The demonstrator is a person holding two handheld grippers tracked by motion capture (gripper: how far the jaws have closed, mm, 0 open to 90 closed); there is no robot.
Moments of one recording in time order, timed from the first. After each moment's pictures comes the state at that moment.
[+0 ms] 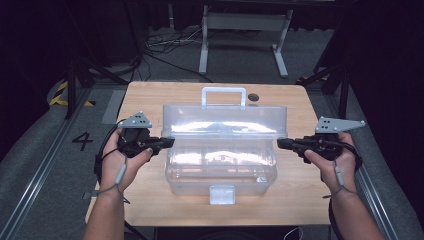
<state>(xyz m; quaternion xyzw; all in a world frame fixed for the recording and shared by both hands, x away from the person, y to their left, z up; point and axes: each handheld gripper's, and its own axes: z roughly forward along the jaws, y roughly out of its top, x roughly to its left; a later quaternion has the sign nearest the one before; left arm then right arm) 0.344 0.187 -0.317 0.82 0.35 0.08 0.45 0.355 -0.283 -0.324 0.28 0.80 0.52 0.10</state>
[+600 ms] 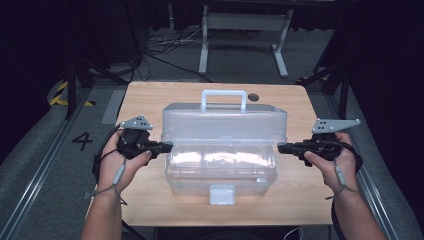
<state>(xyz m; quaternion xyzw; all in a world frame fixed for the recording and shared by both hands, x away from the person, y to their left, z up) 0.343 0.188 -0.322 0.83 0.36 0.06 0.42 0.356 -0.283 -0.328 0.30 0.82 0.48 0.07</state>
